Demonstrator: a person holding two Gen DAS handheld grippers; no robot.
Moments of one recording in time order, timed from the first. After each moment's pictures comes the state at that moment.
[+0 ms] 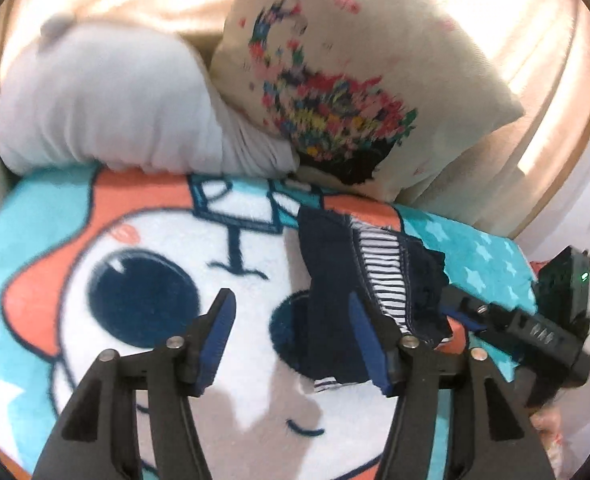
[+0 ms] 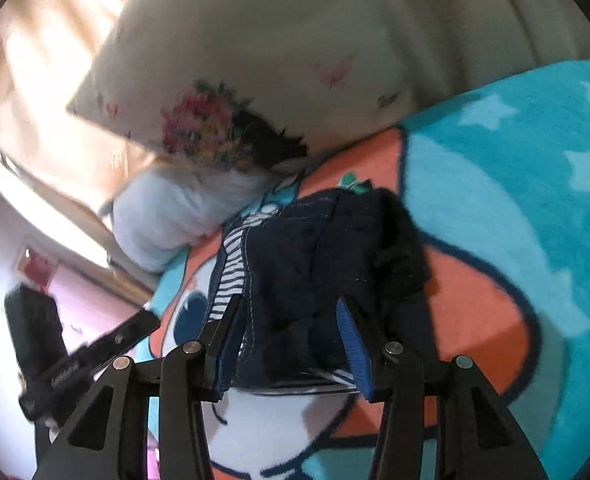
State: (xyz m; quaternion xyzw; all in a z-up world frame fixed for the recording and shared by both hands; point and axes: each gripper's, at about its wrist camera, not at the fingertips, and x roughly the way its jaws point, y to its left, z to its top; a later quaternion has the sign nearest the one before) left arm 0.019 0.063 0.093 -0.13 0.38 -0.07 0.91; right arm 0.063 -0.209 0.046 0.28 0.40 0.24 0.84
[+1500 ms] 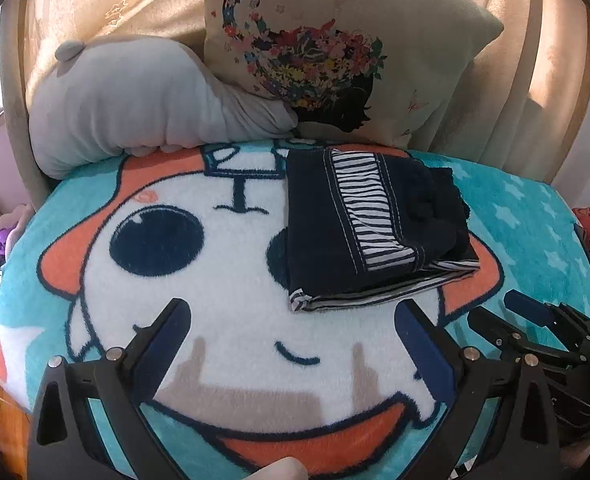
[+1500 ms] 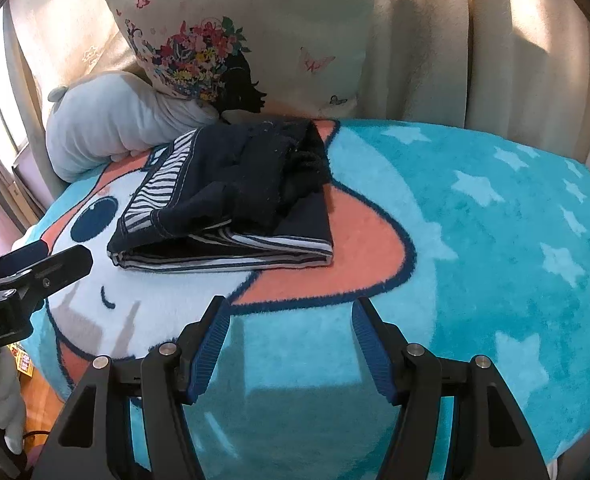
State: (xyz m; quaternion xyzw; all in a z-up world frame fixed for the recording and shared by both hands) left arm -0.027 0.003 0.062 -0.04 0.40 0.00 0.91; right arm -0.022 -0.192 0.041 0.02 0.41 0.11 0.90
